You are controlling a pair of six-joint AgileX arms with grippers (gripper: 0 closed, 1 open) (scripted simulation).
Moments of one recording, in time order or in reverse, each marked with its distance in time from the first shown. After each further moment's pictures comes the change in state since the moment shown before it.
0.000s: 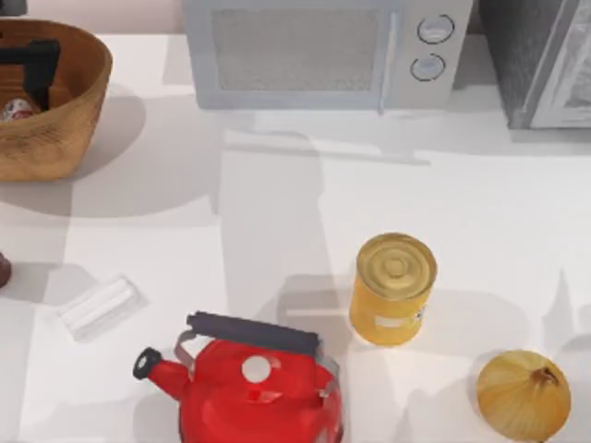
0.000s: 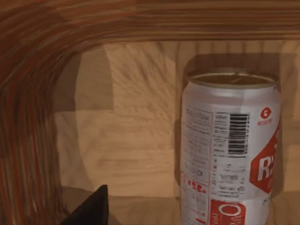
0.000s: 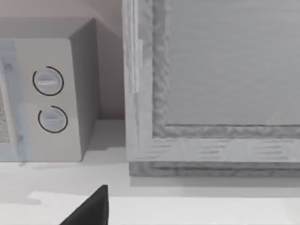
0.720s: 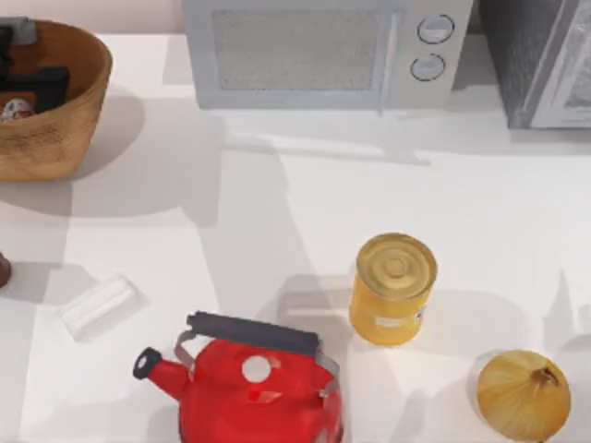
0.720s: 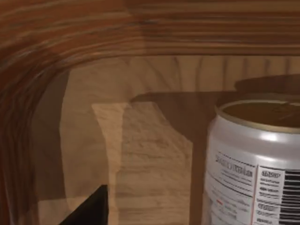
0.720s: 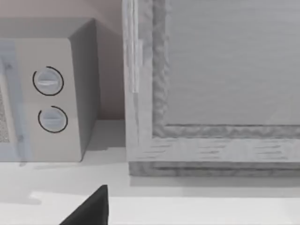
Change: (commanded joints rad) left arm -0.006 -0.007 -0.229 0.222 -0.001 -0.006; right arm 0.000 0.000 0.000 0.000 0.000 0.000
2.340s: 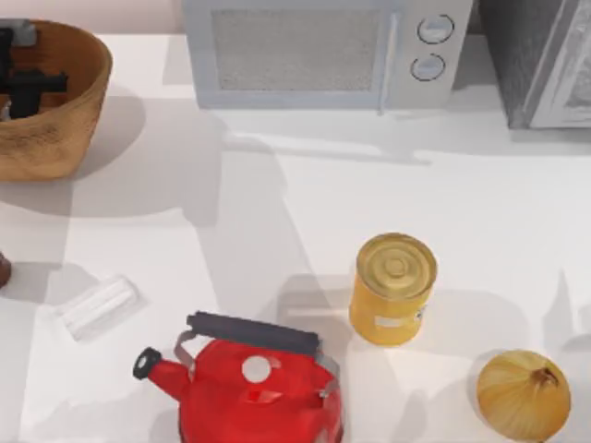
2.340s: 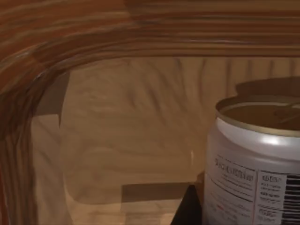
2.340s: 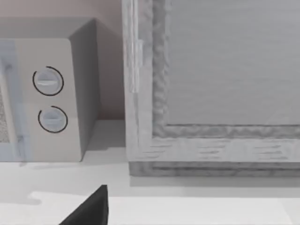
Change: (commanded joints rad) left arm 0.001 -0.061 -0.059 0.016 -0.006 -0.010; right arm 0.000 0.000 0.000 0.000 0.000 0.000
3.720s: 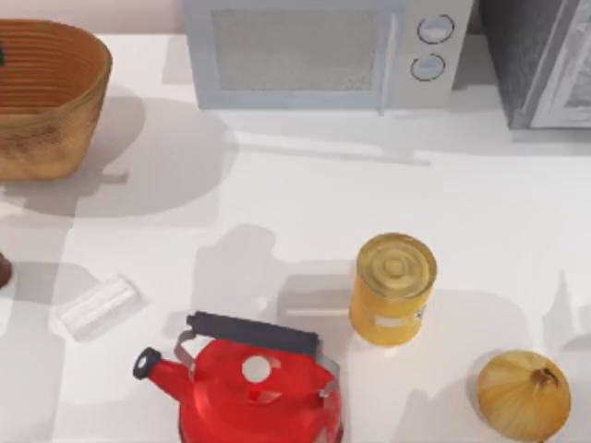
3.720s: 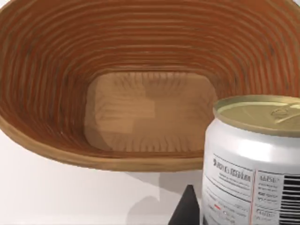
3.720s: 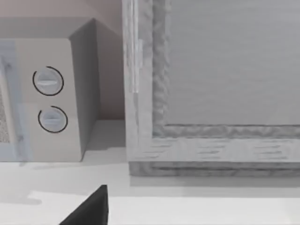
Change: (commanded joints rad) left arm -0.056 -1.206 -1.099 0.582 -0.026 -0.058; right arm 0.000 0.000 0.000 0.000 0.000 0.000
